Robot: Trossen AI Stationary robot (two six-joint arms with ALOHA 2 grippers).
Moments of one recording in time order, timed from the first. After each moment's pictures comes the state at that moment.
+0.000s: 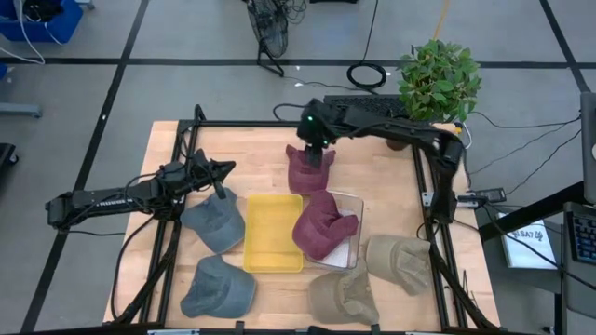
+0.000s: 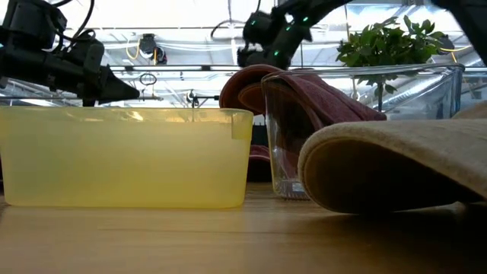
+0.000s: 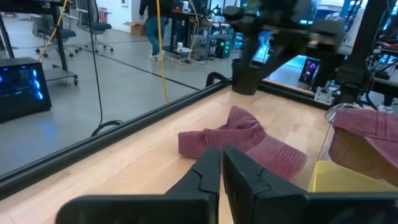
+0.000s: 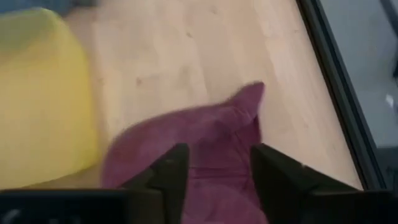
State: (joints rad) left arm 0.31 0.40 0.06 0.24 -0.21 -0.16; right arm -0.42 1.92 1.70 -0.78 -0.11 -0.15
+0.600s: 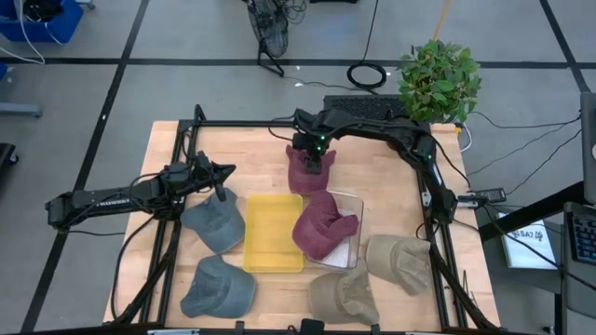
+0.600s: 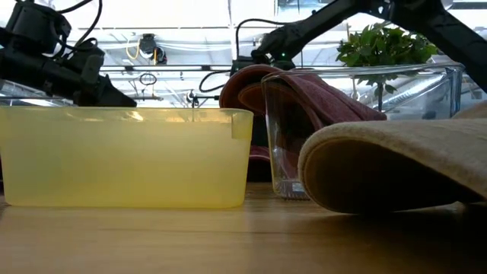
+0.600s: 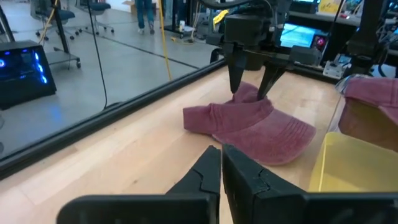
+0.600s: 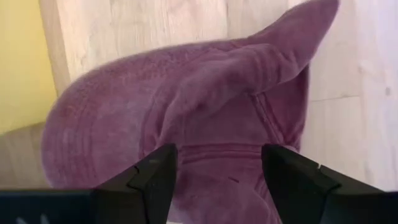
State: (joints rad) left arm 0.31 0.40 0.06 0.14 -0.21 -0.15; right arm -0.46 2.17 1.82 -0.94 -0.19 -0.29
